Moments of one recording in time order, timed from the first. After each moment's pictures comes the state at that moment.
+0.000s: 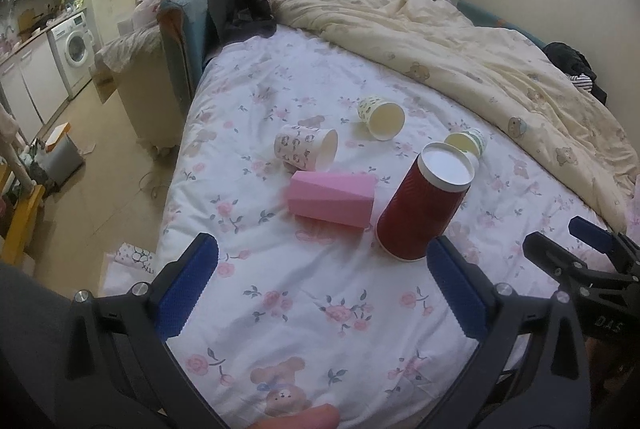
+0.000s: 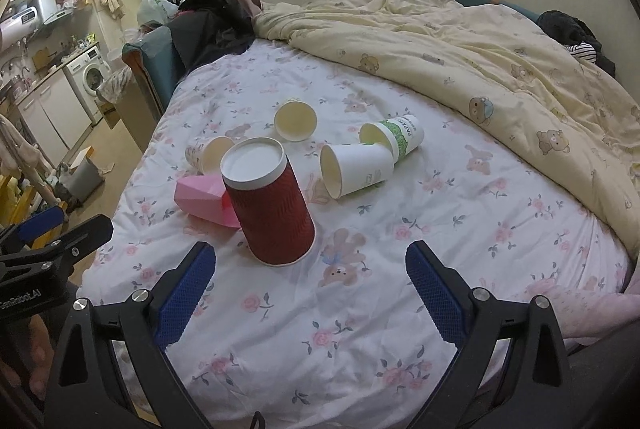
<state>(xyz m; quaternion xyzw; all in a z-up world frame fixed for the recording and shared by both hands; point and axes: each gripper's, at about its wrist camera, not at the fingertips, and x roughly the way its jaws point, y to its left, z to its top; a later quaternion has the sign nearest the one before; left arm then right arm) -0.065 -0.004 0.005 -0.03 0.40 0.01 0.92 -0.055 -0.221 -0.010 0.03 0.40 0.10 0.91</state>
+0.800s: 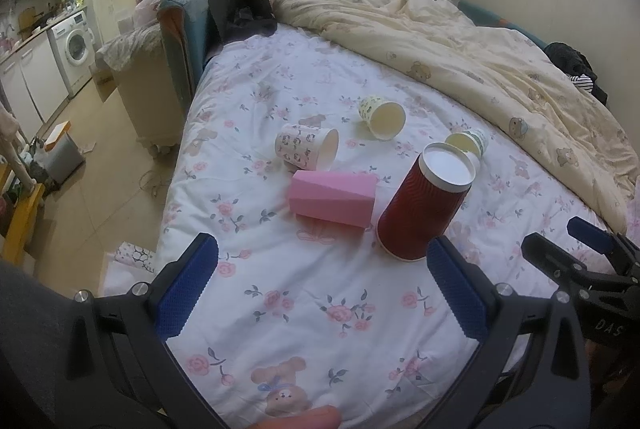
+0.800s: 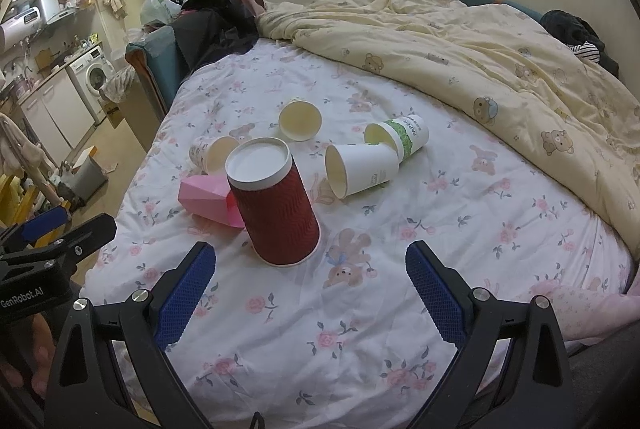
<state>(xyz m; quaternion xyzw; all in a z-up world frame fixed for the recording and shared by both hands) -0.064 -0.003 0.002 -0.04 0.40 0.01 0.92 -0.055 -0.218 -0.010 0.03 0.40 0.10 0.91</state>
